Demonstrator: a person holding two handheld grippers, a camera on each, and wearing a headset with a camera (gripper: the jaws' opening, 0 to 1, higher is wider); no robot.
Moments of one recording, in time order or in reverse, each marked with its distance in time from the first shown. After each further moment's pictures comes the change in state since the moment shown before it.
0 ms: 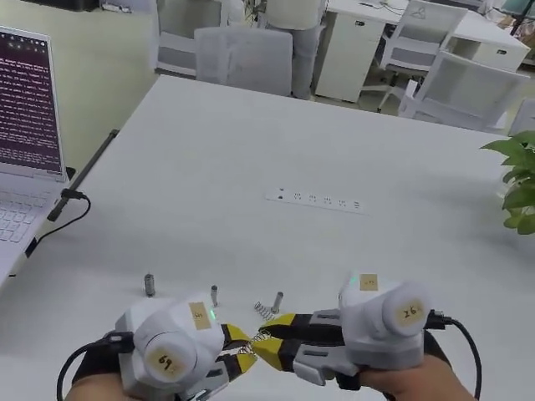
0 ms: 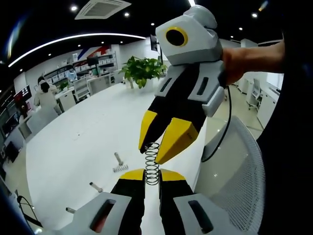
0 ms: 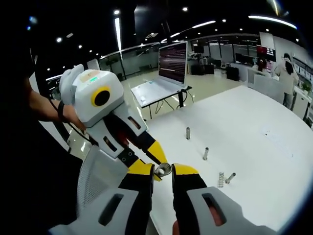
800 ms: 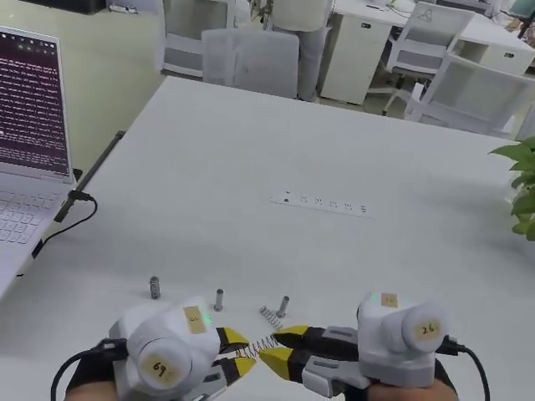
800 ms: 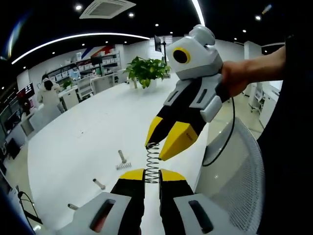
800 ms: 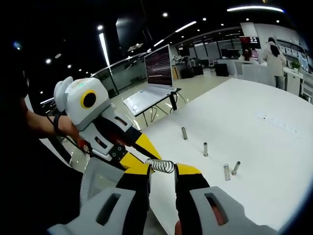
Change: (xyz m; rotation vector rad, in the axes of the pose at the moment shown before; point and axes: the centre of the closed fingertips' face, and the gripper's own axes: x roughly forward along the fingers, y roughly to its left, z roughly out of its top) left arm -0.007 0.007 -0.004 -0.014 0.001 0.023; right arm 0.003 -0.010 -0.010 0.201 -0.112 -0.018
